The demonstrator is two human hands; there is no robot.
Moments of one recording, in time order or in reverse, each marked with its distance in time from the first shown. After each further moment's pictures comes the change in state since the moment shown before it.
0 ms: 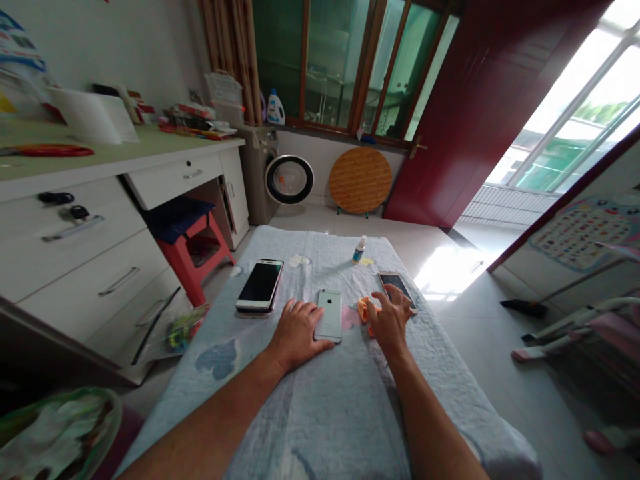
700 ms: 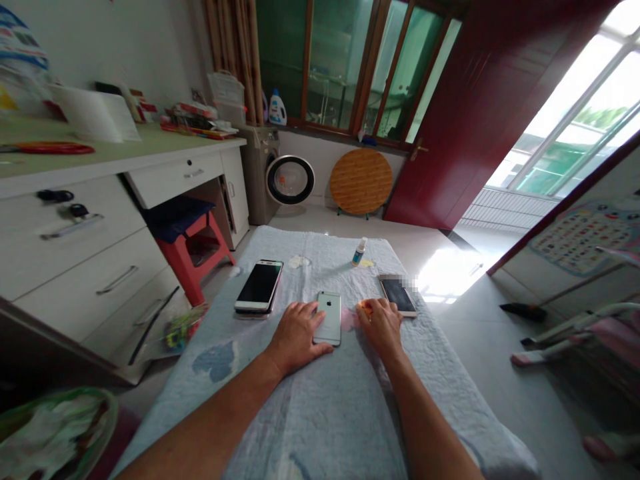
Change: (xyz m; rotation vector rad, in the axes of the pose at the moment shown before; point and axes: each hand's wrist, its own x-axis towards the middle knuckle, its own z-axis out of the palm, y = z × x) left_hand 0.000 -0.001 0.003 0.030 -0.013 0.031; right_hand -0.003 -0.004 0.008 -0.097 -0.256 0.021
